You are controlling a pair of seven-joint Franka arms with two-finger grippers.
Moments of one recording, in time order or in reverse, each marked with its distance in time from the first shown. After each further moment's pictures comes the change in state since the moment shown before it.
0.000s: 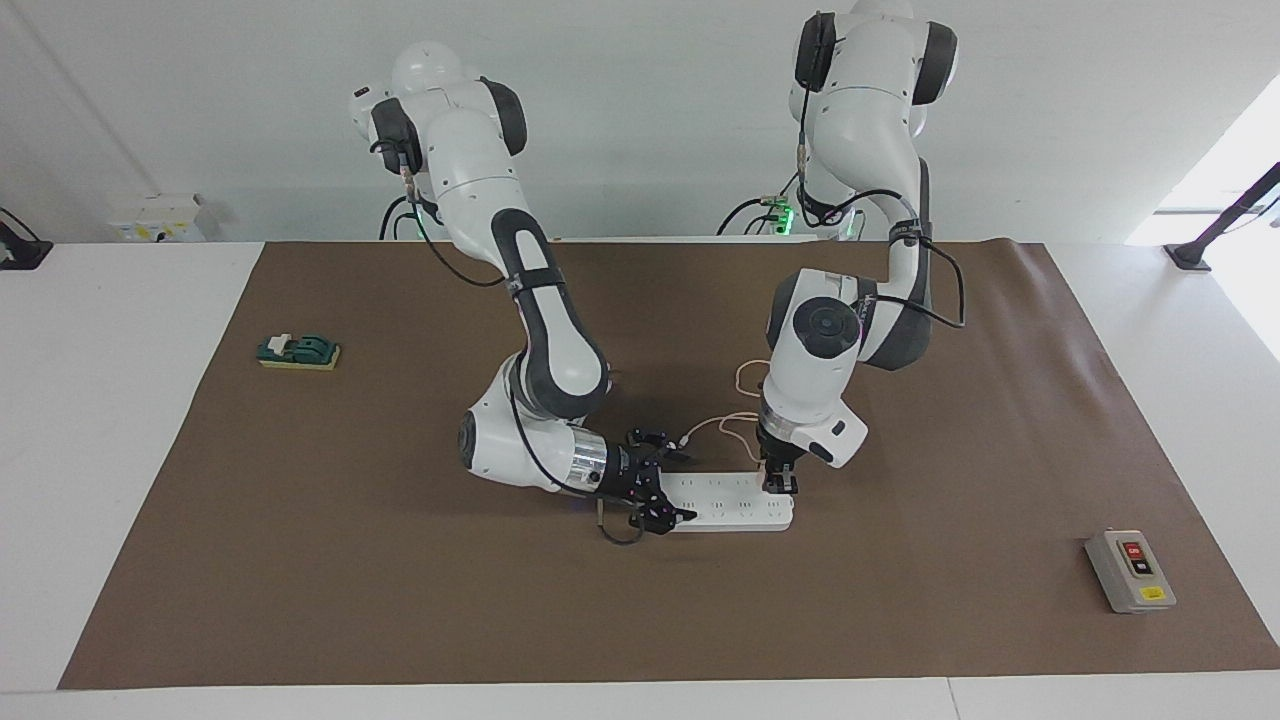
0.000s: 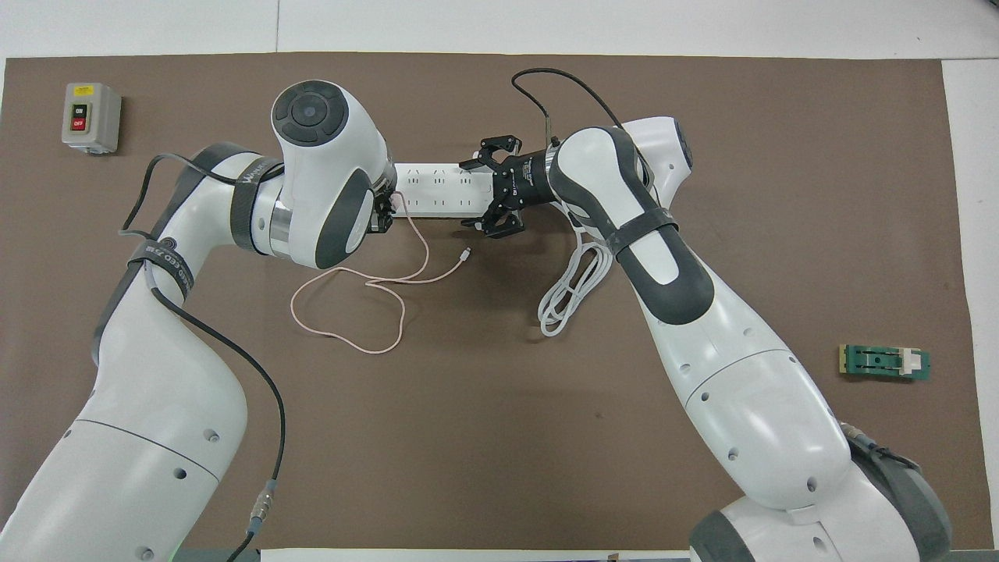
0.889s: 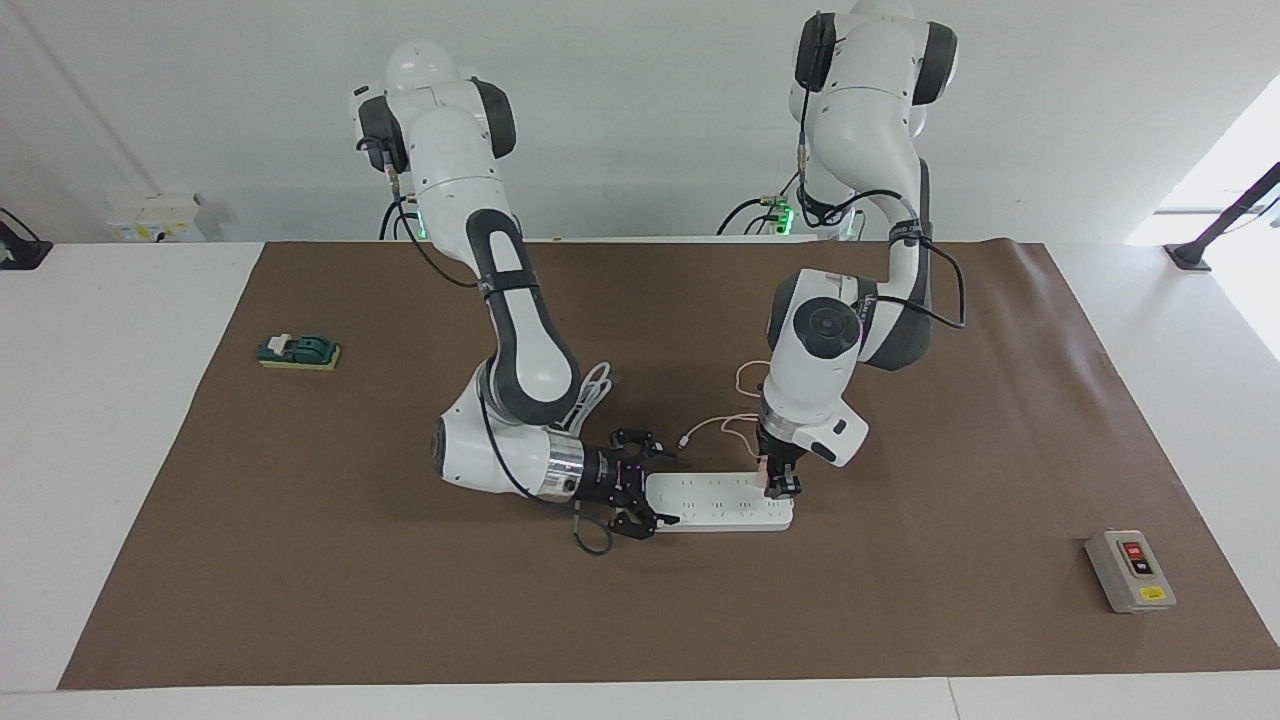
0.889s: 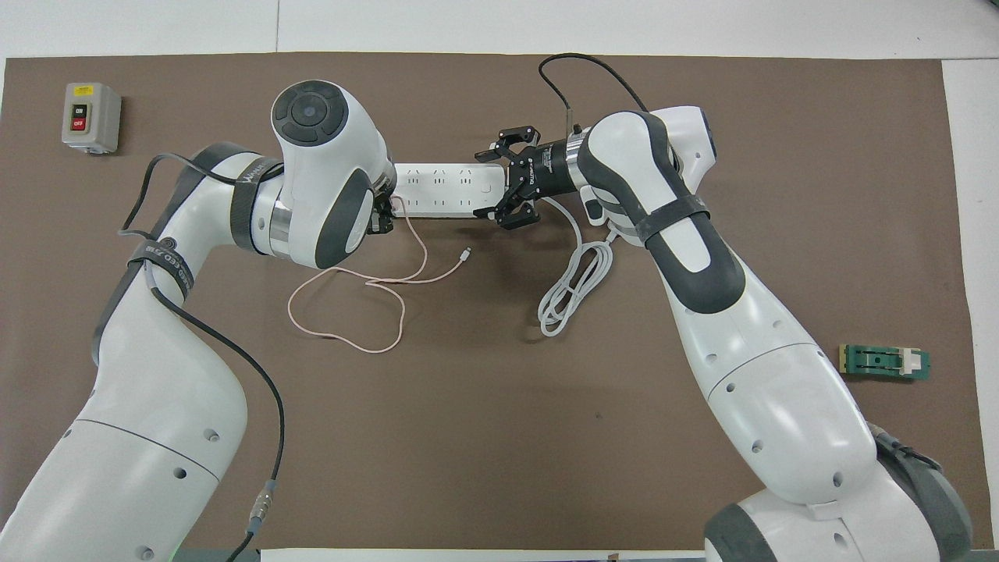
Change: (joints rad) left arm 0.000 0.000 0.000 0.000 0.000 0.001 -0.037; right arm -0.041 -0.013 0.008 0.001 0.008 -0.049 0.103
